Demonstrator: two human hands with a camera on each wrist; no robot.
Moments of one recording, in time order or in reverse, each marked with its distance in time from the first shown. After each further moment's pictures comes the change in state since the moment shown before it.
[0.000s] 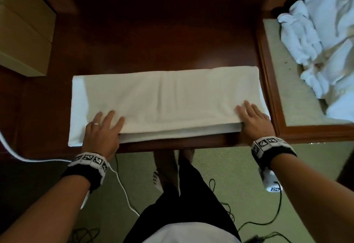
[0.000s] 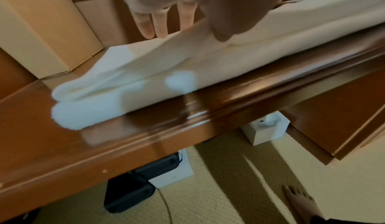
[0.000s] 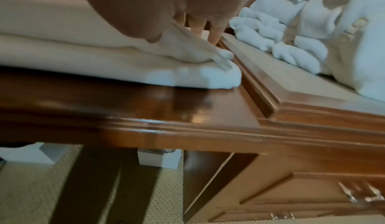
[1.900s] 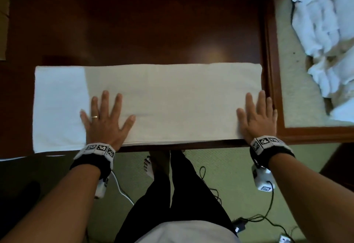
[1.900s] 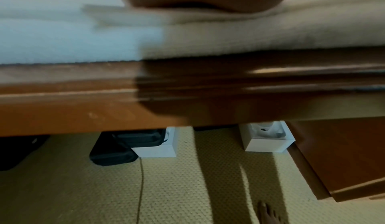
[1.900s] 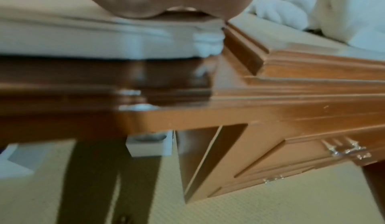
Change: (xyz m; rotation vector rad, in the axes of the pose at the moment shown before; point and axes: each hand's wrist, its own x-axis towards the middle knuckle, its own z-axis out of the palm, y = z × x) left_hand 0.048 0.058 0.026 -0.214 -0.152 -0.208; right_hand 0.024 0.033 0.023 0.192 -0.005 0.270
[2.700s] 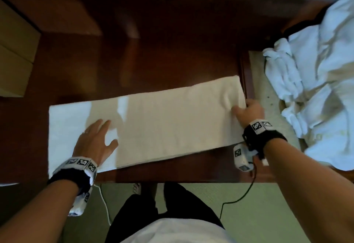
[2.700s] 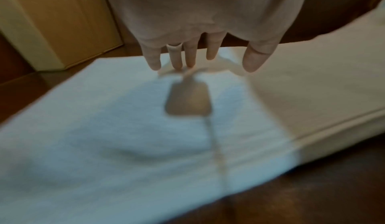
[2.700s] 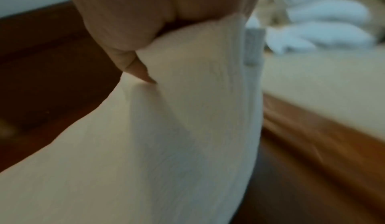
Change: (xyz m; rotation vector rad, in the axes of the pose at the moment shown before) left_hand 0.028 0.017 -0.066 -0.071 -0.026 -0.062; right_hand 0.112 -0.033 -0.125 0.514 -0.004 0.180
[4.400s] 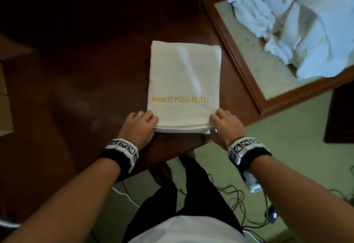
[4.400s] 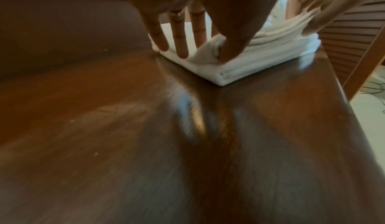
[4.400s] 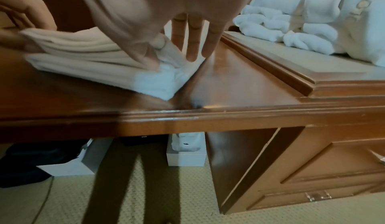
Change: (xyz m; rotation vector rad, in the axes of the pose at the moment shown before) left_hand 0.007 0.057 0.005 0.374 0.218 0.994; right_hand -0.194 0.050 0.117 -0.461 0.080 -0.494
